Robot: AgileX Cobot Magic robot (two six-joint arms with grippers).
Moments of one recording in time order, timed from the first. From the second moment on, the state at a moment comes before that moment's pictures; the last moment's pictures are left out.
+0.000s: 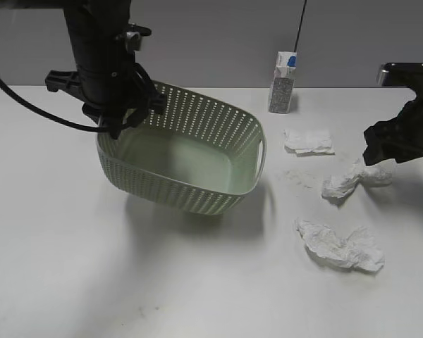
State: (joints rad) left arm -0.57 2.02 -1.65 0.12 1.16 -0.31; right arm 0.03 1.86 -1.10 0.29 0.50 -0.28
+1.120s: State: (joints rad) left arm -0.57 2.02 -1.65 0.10 1.17 -0.31; right arm 0.09 1.74 -1.13 0.62 0.51 -0.52
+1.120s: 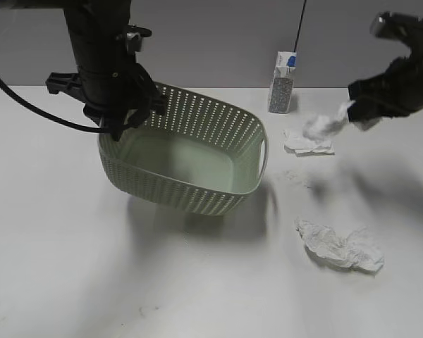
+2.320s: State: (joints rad) left arm -0.57 2.02 -1.65 0.08 1.15 -0.32; right arm 0.41 1.74 -1.21 0.60 0.32 -0.51
